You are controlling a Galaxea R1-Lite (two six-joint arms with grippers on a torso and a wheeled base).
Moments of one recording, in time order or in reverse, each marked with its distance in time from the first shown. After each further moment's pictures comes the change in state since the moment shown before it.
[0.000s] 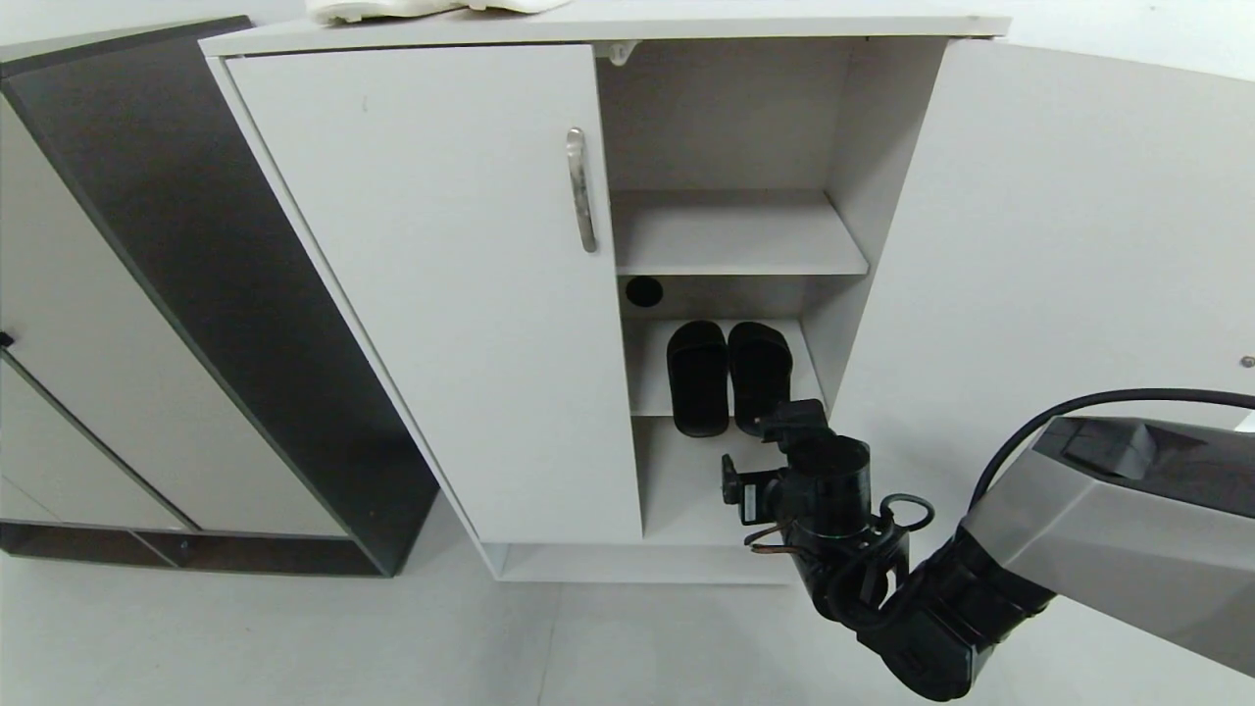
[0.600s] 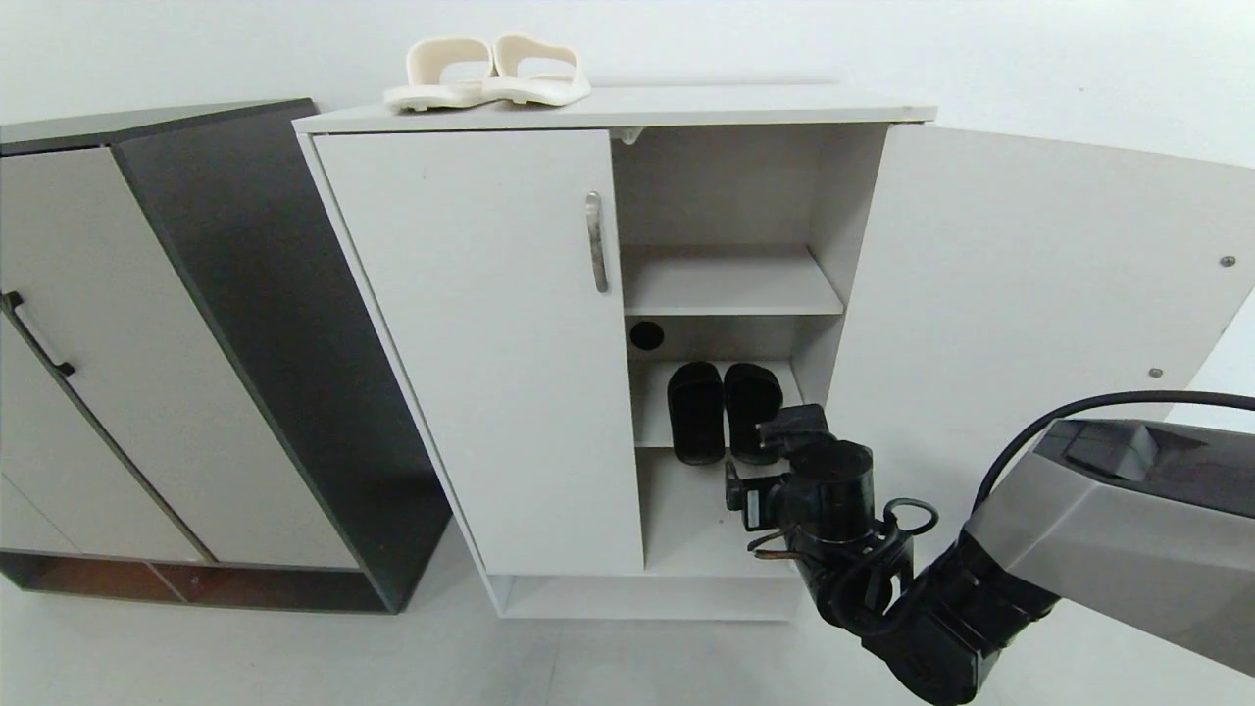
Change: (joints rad) left arm 0.000 0.000 0.000 0.000 0.002 0.003; right arm 0.001 -0.004 0.027 -0.007 0.002 -0.020
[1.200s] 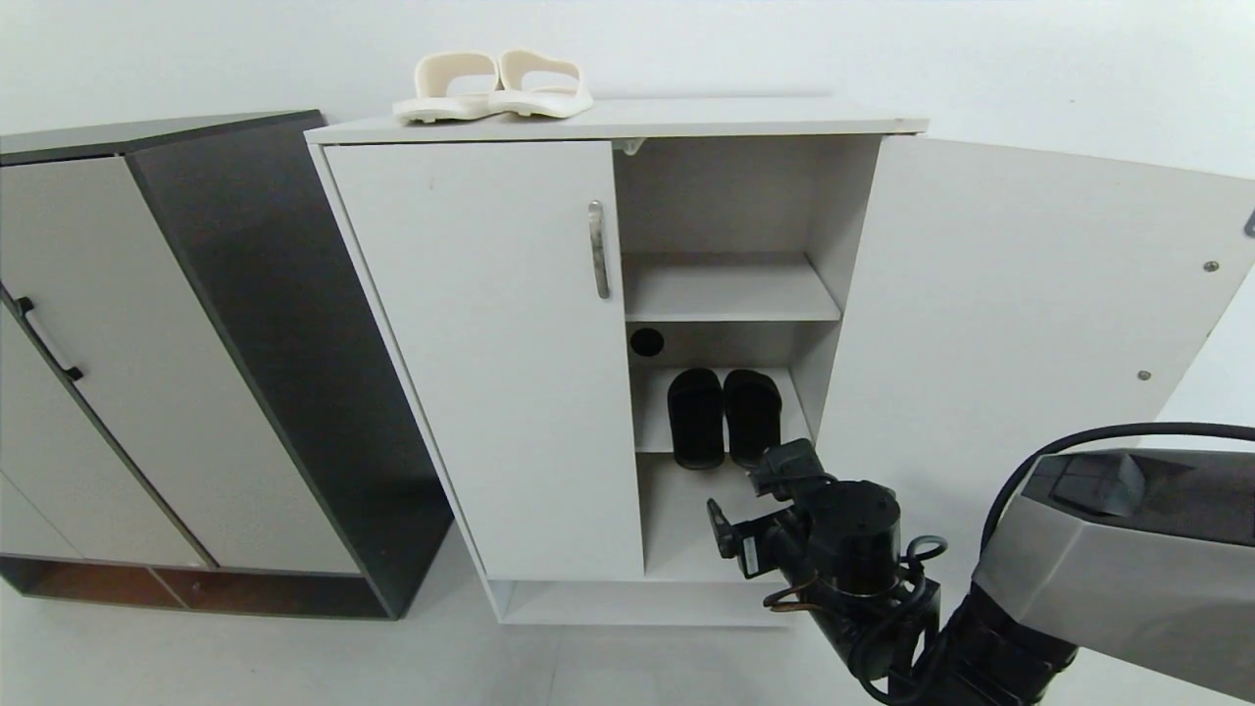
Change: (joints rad) left arm 0.000 0.000 0.001 0.000 -0.001 -0.001; right arm 0.038 -0.001 0.162 -0.187 0.142 -0.096
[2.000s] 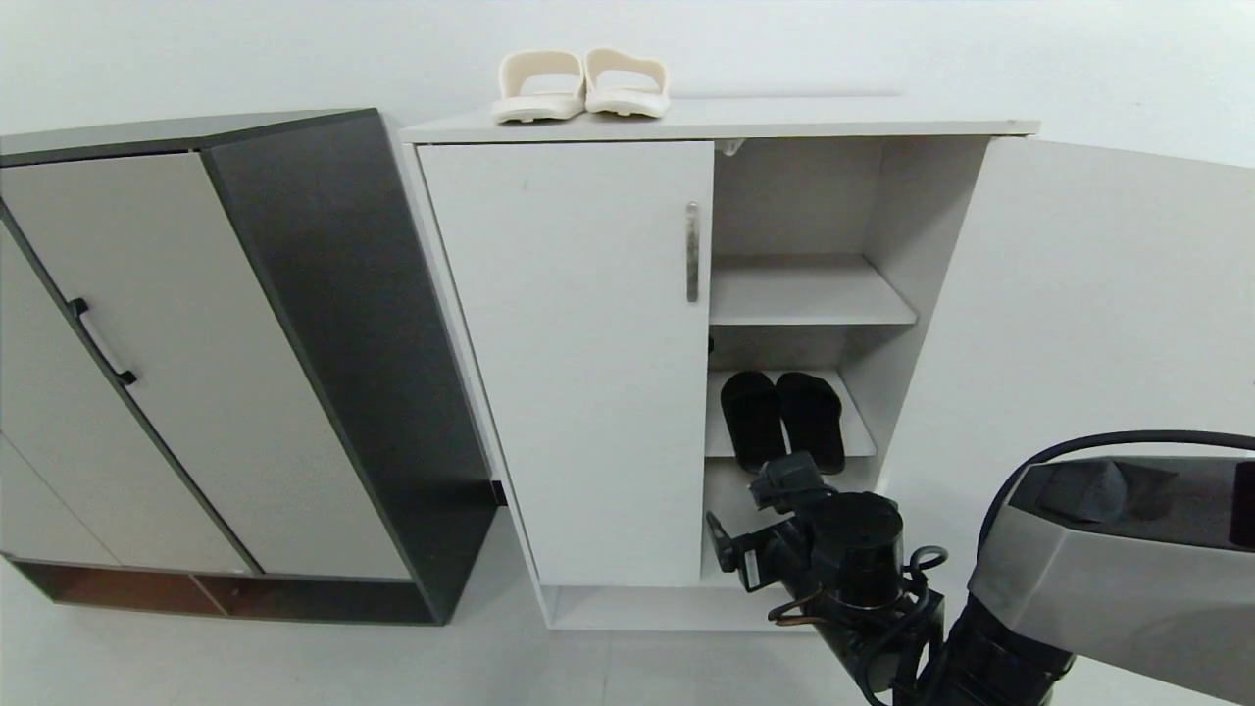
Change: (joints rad) left arm 0.000 0.000 0.000 0.000 -0.001 0.000; right arm -0.011 0.013 0.034 -0.034 0.036 0.003
